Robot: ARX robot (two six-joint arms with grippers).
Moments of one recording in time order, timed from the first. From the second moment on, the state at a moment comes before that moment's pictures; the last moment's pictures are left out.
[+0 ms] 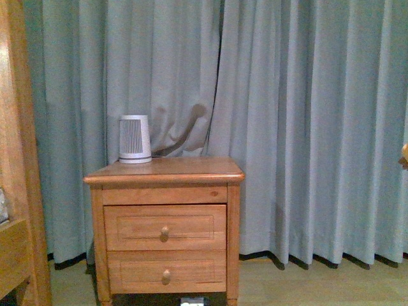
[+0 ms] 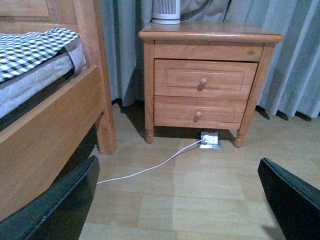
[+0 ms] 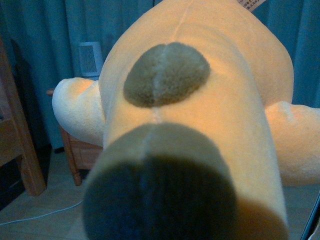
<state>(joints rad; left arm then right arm) 0.00 0.00 0.01 -0.01 0.00 0.00 -0.06 0.05 0.01 0.24 -0.15 0.09</state>
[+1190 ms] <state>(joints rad) 0.00 0.00 0.01 -0.01 0.00 0.00 -0.06 0.05 0.01 0.24 -0.15 0.10</state>
